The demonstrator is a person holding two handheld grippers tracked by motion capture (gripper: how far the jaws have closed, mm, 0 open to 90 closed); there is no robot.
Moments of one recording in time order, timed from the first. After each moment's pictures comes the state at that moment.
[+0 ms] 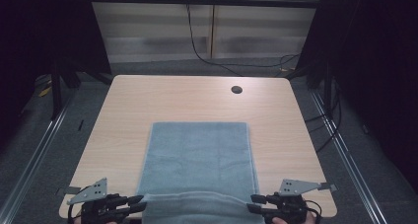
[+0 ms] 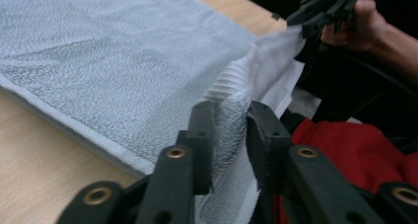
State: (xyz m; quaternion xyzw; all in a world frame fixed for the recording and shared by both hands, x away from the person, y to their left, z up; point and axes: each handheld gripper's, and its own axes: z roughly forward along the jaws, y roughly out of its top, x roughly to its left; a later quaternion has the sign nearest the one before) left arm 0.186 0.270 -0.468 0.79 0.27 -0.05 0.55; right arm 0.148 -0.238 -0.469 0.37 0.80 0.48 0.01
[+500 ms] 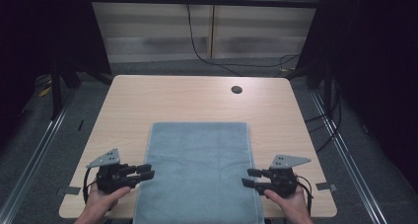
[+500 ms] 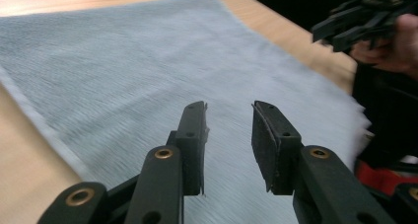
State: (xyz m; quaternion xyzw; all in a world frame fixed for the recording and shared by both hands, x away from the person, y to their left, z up) left arm 0.269 0.245 -0.468 0.79 0.31 -0.02 0.53; right arm 0.213 -0.233 -0.464 0.37 0.79 0.48 0.05
